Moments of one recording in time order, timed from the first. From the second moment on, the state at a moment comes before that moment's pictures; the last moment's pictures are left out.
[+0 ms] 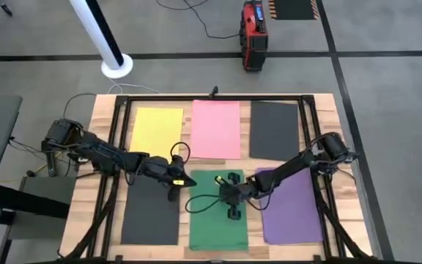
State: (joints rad) left arm -0.20 1.41 0.43 0.59 -0.01 -0.50; right arm 0.34 1.89 0.98 -0.01 0.13 0.38
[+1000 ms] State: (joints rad) left arm 0.05 1.35 0.49 -0.25 -0.52 -0.76; right arm 0.22 1.63 0.99 -0.53 0.32 0.30
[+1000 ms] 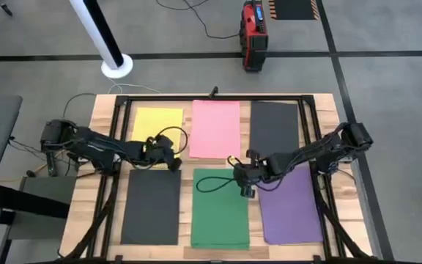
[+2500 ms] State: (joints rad) left arm 0.11 1.39 0.50 -0.14 -0.51 -0.68; right arm 0.15 1.60 0.89 -0.37 0.27 0.18
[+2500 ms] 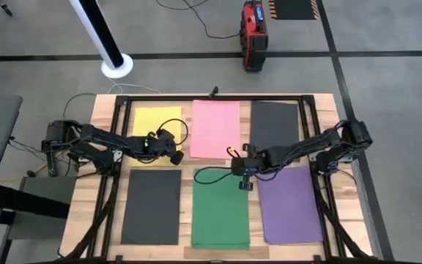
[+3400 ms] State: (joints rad) left arm 0.02 1.24 0.45 0.40 -0.06 -0.27; right arm 0.04 1.40 0.55 -0.28 0.37 0.08
